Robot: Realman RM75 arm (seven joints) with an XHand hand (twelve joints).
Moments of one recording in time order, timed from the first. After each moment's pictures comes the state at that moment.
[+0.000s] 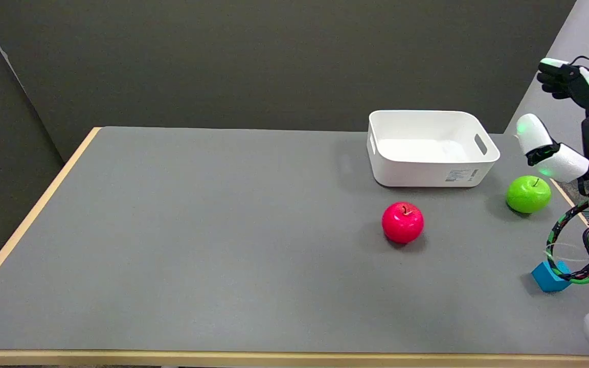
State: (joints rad) arm -0.49 -0.81 -1.44 1.35 0.85 1.30 0.62
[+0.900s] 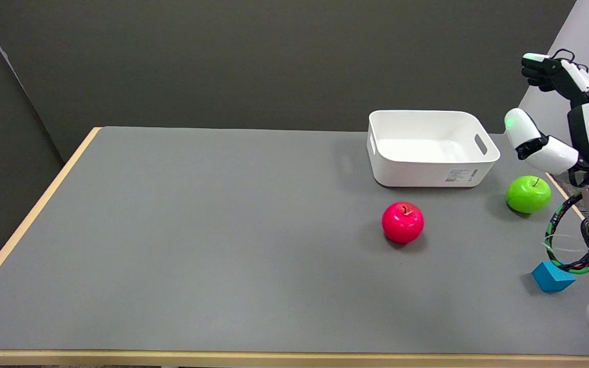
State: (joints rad) arm -0.48 -0.78 -1.41 1.37 0.80 1.23 0.62
